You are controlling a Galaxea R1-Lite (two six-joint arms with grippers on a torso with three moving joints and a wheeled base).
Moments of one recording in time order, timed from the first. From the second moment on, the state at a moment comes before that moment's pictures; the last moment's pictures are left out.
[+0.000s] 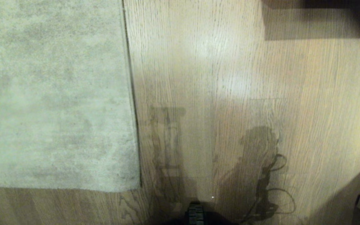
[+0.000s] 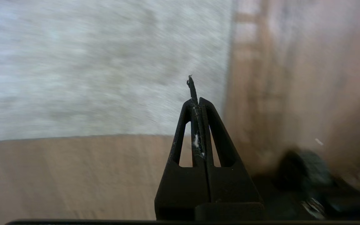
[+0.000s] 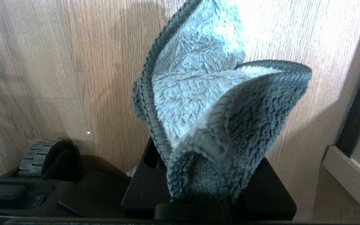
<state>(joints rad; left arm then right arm) -0.01 0.17 -0.19 0.04 -0.05 -0.03 0.01 0.00 0.00 -0.01 0.02 -0.03</state>
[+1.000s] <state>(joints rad) -0.03 0.62 -0.28 0.03 -0.24 -0.02 0.01 0.00 0.00 -0.01 0.02 -0.03</state>
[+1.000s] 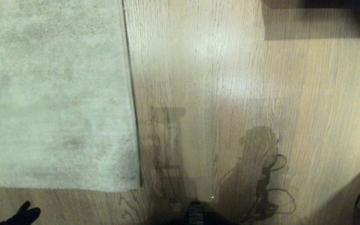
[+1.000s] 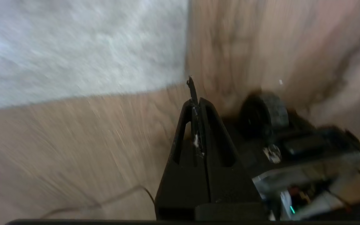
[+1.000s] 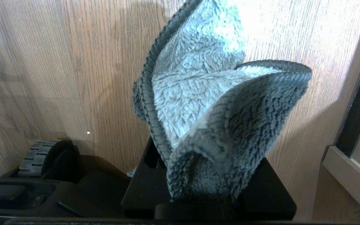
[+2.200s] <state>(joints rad) -0.47 1.56 -0.45 -0.59 0.13 -0.03 0.01 0.00 0.00 -0.01 0.02 -0.03</state>
